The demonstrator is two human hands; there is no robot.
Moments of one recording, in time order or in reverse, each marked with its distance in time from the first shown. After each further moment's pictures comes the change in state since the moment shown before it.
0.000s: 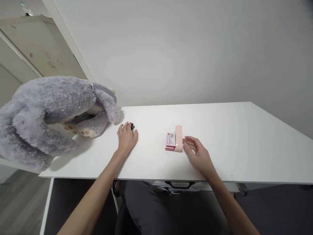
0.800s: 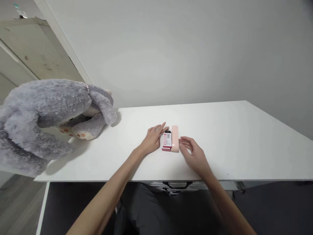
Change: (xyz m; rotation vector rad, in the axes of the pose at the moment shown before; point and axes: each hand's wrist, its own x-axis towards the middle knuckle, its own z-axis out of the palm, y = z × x) left_hand 0.000 0.104 0.020 -0.412 -0.507 0.572; right_hand 0.001 -0.004 0.001 -0.005 -0.005 -0.011
